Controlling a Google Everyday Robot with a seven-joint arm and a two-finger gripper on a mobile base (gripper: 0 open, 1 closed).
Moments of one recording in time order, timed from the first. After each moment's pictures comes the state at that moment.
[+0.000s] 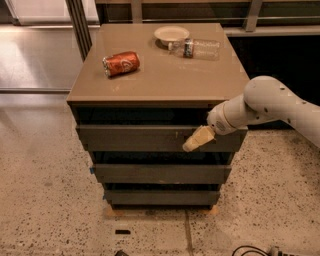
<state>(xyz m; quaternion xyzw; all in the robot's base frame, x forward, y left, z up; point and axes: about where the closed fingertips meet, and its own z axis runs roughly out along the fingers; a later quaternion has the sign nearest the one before) 0.631 -0.131 0.707 -0.45 0.82 0.17 0.30</state>
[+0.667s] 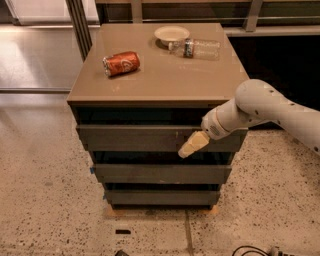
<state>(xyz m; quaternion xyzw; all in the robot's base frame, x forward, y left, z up) 0.620 -0.121 0.684 -0.46 0.83 0.18 0.27</state>
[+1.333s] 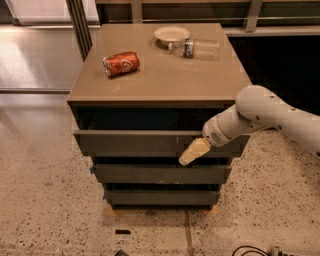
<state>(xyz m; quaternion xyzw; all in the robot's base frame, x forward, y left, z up) 0.595 -0.118 0.669 -0.45 0.84 0.20 0.24</state>
